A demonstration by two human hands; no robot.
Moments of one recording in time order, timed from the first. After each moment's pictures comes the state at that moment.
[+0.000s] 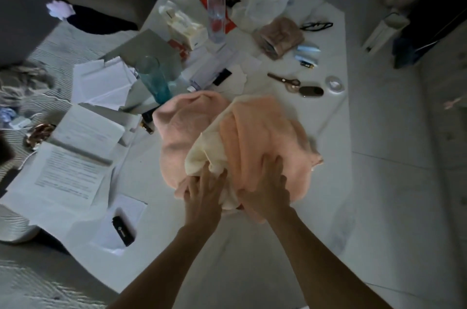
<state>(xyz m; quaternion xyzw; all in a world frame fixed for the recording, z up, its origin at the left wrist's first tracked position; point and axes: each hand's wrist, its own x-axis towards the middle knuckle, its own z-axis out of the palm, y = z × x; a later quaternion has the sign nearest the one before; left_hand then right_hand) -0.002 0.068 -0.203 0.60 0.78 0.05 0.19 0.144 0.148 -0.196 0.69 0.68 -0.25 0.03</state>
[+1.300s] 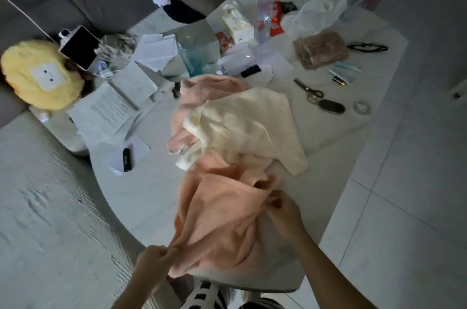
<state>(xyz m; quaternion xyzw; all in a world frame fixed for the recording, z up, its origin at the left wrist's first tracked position) 0.146 -0.107 -0.189 0.13 0.90 0.18 0.37 0.324 0.168 -0.221 0.51 0.67 -0.53 -0.05</state>
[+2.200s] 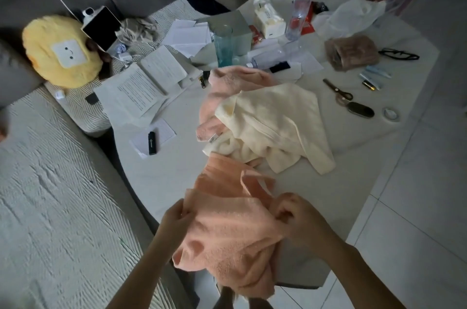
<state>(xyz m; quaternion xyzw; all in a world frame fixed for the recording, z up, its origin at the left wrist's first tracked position) 0.105 -0.105 -0.194 0.10 0.85 0.36 0.37 0.317 0.134 -0.169 0.31 0.85 -0.42 0.06</state>
